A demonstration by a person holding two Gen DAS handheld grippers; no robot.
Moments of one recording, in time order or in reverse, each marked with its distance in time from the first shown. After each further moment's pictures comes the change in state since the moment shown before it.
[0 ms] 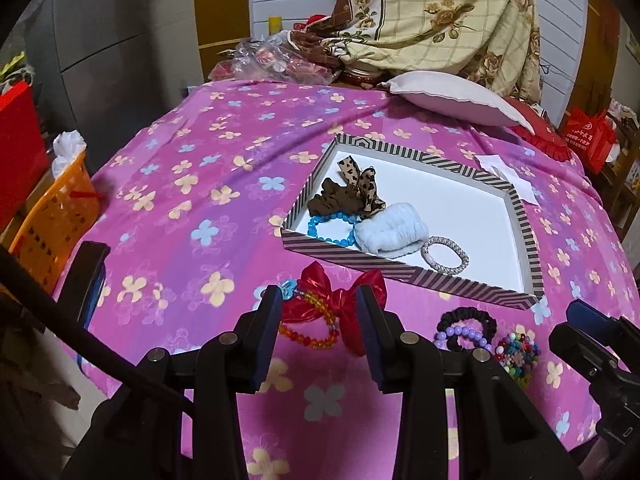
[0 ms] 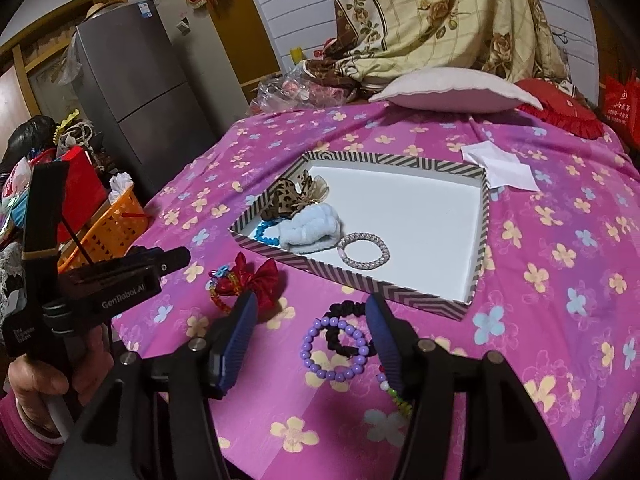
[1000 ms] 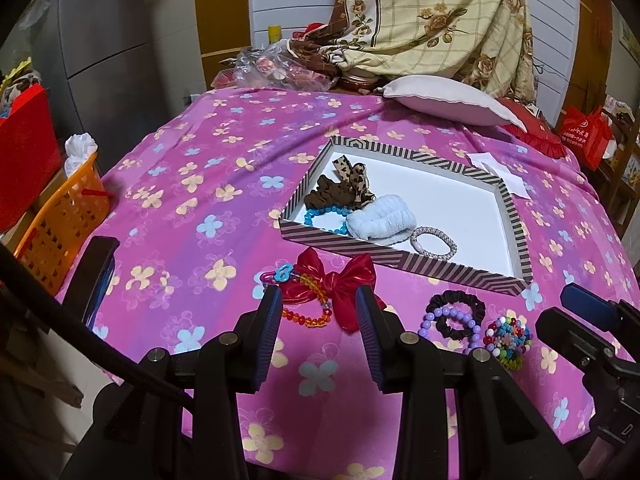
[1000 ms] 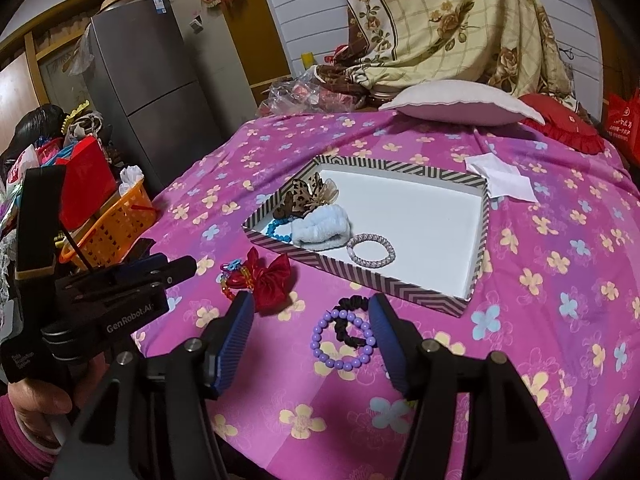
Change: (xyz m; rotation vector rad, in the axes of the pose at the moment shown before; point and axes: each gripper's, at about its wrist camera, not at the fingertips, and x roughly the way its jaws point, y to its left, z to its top) left arm -0.021 -0.010 -0.018 0.018 -0.027 0.018; right arm -0.015 0.014 -0.007 -0.044 -0.006 -0.005
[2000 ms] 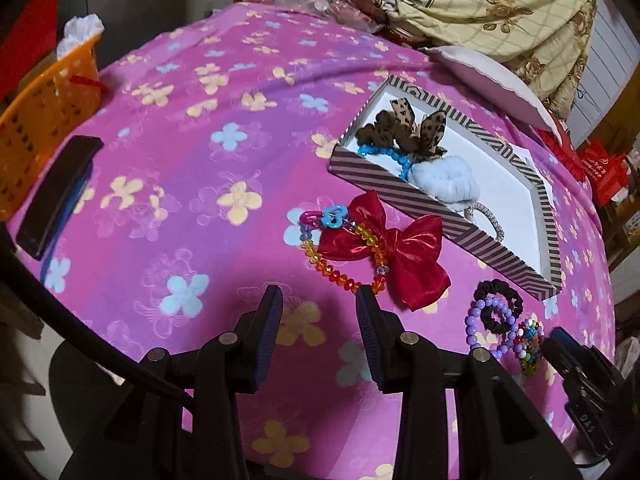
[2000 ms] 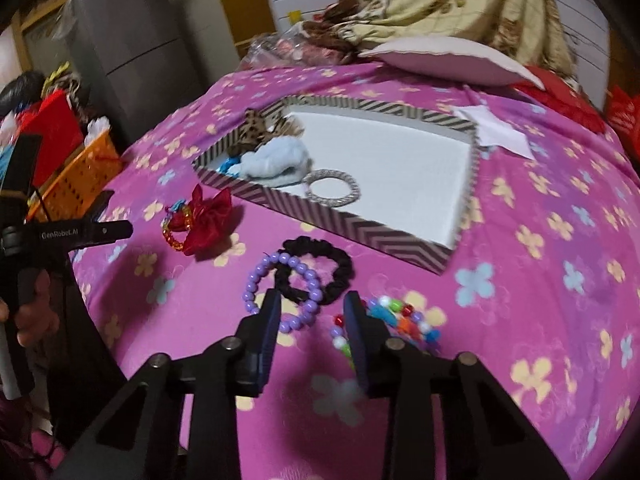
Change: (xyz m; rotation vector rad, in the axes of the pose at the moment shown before) left arm 0.069 0.066 -0.018 -0.228 0.227 -0.096; right arm 0.059 -0.038 -0.034 -0.058 0.142 -0.056
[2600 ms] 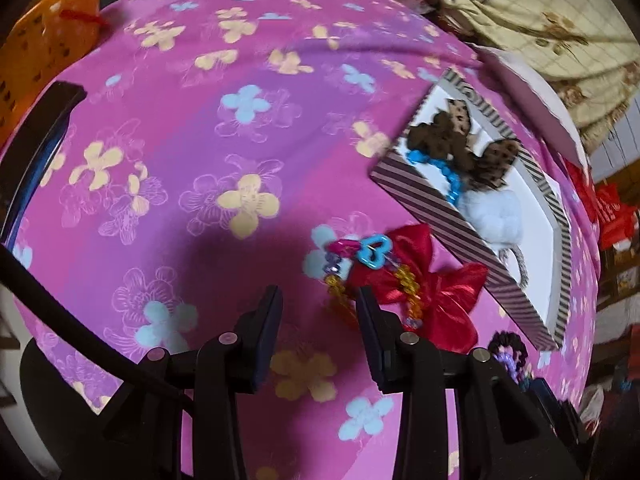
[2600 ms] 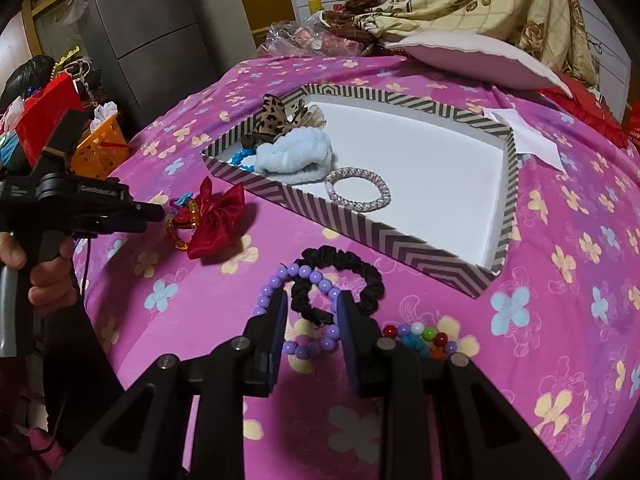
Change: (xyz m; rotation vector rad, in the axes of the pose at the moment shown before) left arm 0.051 0.031 0.037 -0.191 0.138 -0.022; right arm 0.020 0.007 0.010 -0.024 0.027 0.038
